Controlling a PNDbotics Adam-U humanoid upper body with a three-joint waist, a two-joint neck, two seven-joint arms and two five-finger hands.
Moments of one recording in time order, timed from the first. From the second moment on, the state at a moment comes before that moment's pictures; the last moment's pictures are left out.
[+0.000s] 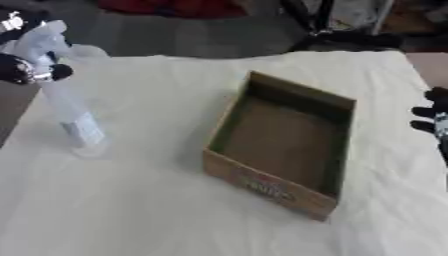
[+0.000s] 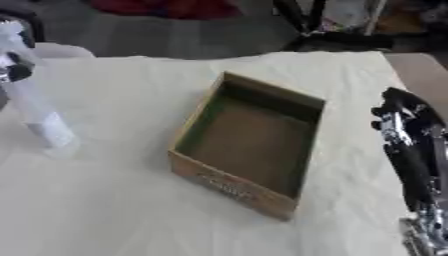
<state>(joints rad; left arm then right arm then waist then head) -1.03 0.73 -0.16 -1.02 -0.25 -0.32 -0.62 -0.12 -0.38 0.00 -1.99 -0.07 0.02 -0.37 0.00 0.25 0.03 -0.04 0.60</state>
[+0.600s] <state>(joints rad) -1.03 0.72 -0.16 -1.02 -0.23 -0.30 -0.60 -0.12 -0.37 0.00 -1.99 -0.07 0.03 -0.38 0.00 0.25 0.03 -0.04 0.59</state>
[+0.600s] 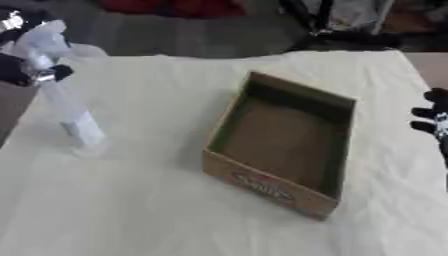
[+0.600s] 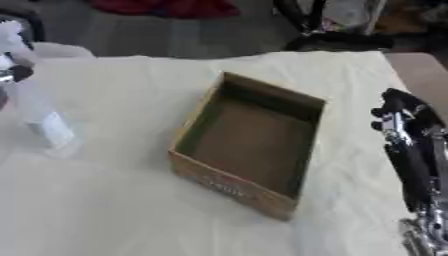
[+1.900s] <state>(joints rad) -1.04 0.71 -0.18 -1.02 -0.11 -0.28 -0.62 -0.11 -0.37 0.00 -1.99 -0.06 0.04 -0.38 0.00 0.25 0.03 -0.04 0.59</state>
